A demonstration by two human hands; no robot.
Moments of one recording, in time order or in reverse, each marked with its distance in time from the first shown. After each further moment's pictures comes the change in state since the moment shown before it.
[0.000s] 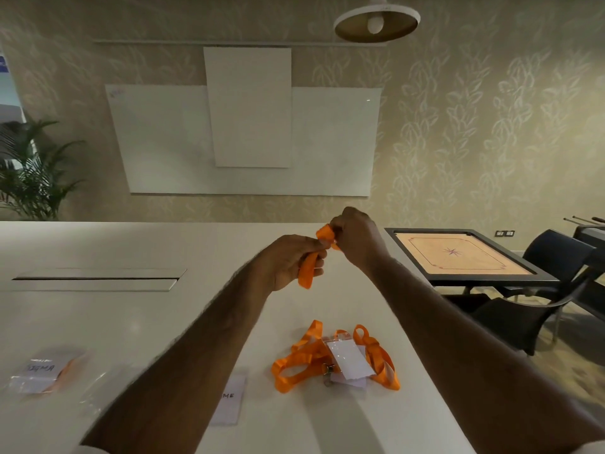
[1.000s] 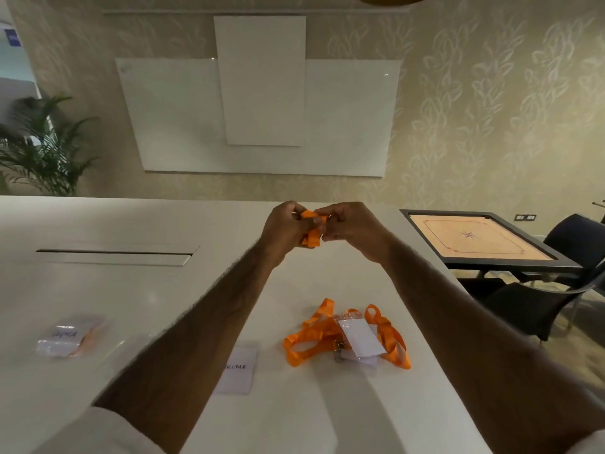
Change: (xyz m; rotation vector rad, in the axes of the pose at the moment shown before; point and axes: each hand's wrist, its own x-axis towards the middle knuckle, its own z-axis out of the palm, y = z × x) left_hand 0.001 -0.006 -0.022 0.361 0.352 0.278; right_hand -0.009 -0.010 0.018 0.882 -0.419 0.220
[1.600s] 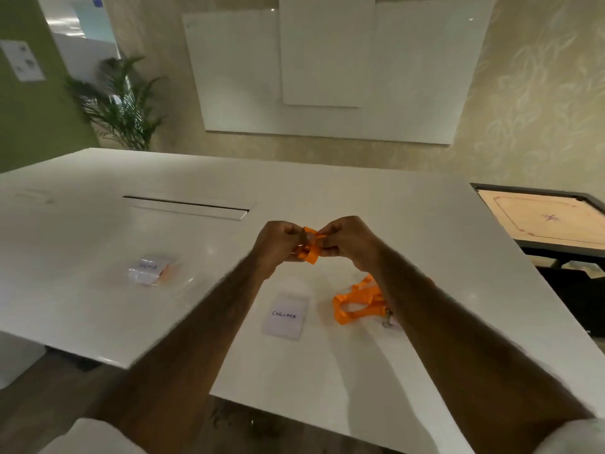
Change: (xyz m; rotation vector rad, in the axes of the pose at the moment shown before) left_hand -0.073 -0.090 -0.091 -0.008 0.119 -0.283; right_hand -0.003 0.048 0.126 0.193 -0.127 0.313
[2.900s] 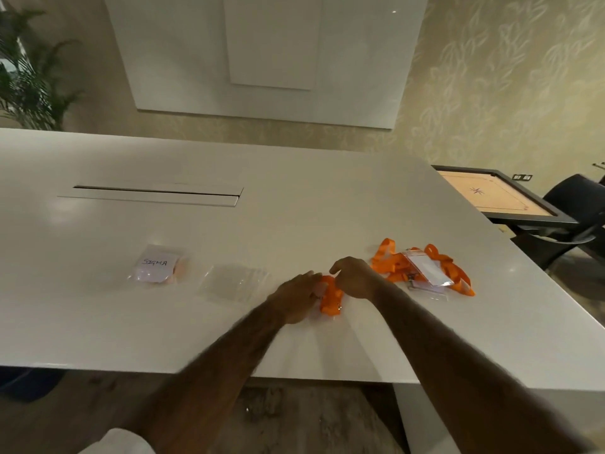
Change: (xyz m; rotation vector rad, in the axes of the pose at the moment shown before) left_hand -0.024 -0.153 -0.065 0.858 -0.523 0.255; right_hand -0.025 0.082 0.113 -0.985 0.129 0.230
